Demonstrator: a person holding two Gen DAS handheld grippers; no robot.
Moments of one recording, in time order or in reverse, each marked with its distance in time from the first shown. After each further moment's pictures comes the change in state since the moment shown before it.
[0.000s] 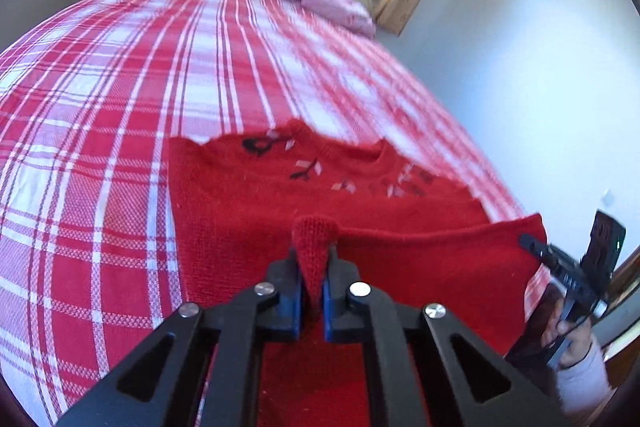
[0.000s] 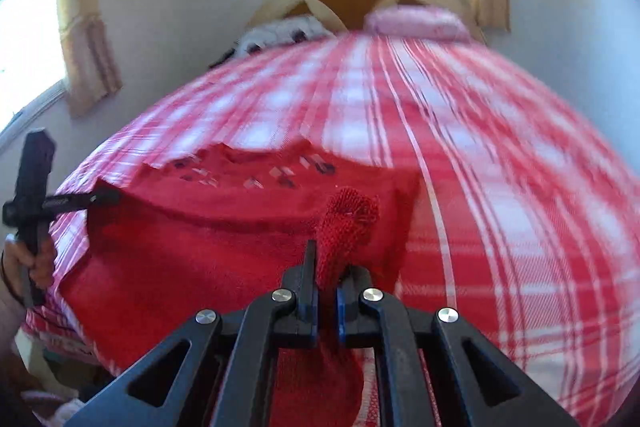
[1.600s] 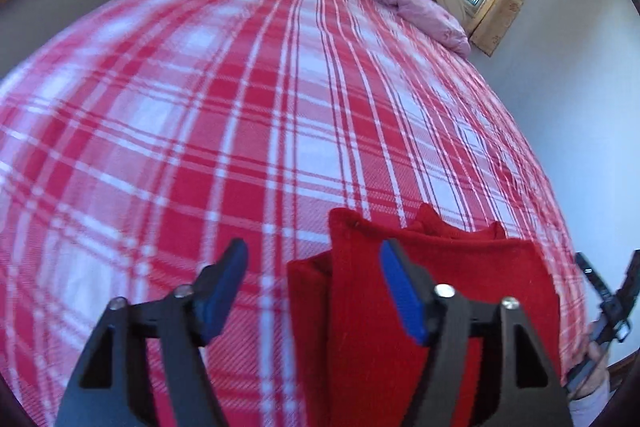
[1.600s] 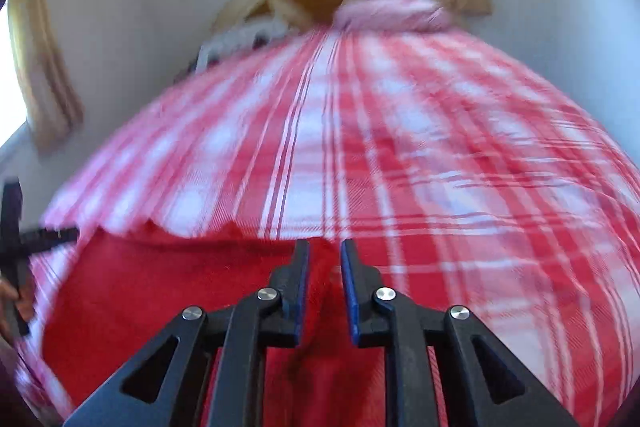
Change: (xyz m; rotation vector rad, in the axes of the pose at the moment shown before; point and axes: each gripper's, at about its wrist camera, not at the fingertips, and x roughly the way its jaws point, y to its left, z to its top) left arm 0.025 0.059 0.078 -0.132 0.007 0.297; right arm 0.096 -0.070 0.082 0.148 0.005 -0.077
